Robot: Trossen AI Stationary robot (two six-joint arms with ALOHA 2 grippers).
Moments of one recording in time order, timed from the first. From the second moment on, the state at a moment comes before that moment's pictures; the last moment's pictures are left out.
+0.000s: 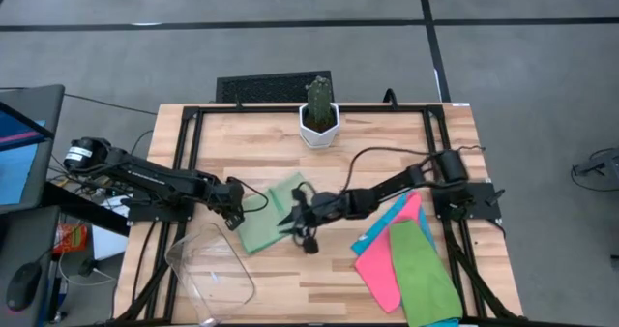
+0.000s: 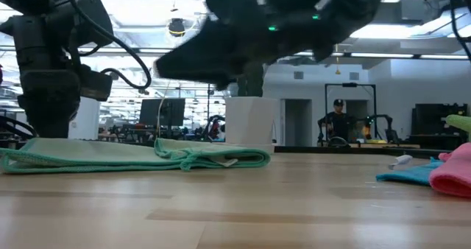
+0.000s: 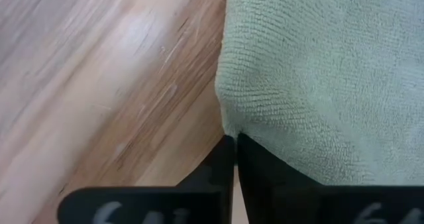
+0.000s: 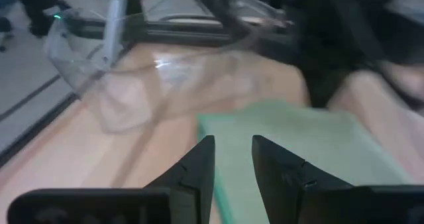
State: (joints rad) left arm -0.13 1.13 0.40 -0.49 -0.02 -0.81; right arm 0.20 2.06 1.16 0.55 -0.09 -0.04
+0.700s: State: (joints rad) left arm -0.13 1.13 0.40 -0.49 -0.09 -0.78; right arm 0.26 2.57 1.93 0.11 0.03 -0.18
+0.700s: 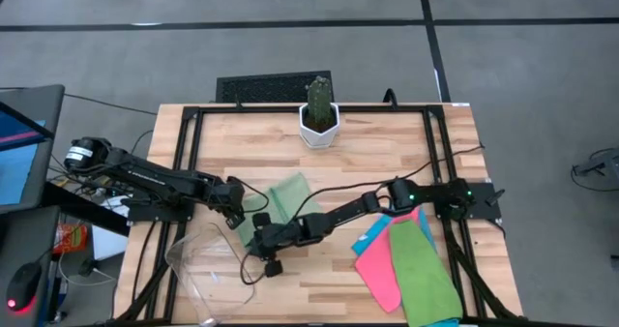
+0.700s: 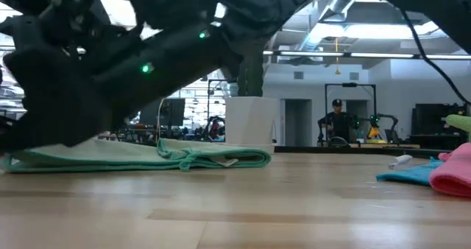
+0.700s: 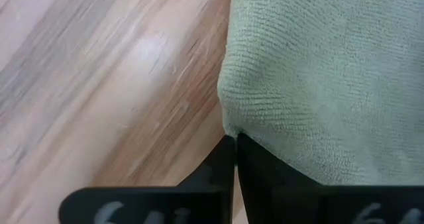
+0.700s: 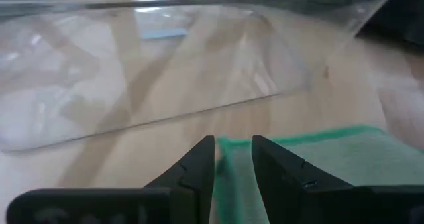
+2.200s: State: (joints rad) left arm -0.13 1.13 0.40 -0.49 -0.14 -0.77; right arm 0.29 2.57 1.96 -0.10 0.16 -0.08
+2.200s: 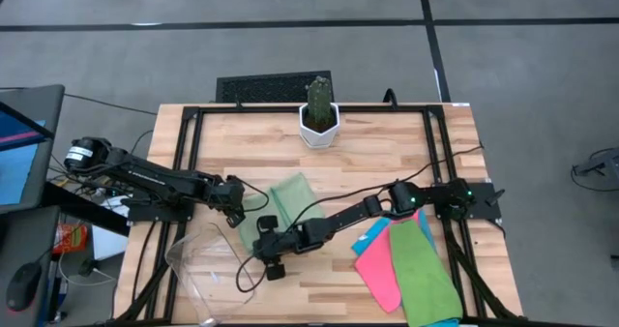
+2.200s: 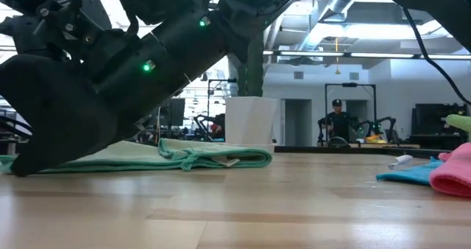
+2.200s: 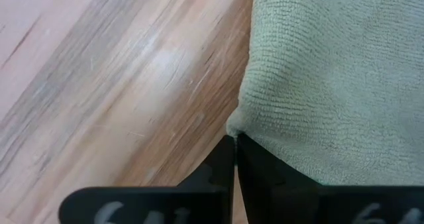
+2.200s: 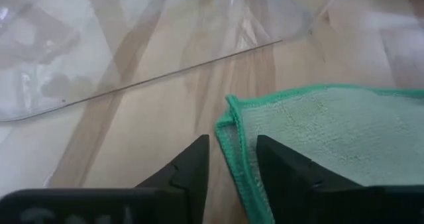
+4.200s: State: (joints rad) left arm 0.00 1.13 0.57 -0.33 0.10 -0.94; right arm 0.32 2.30 1.96 -0.88 0.38 0.50
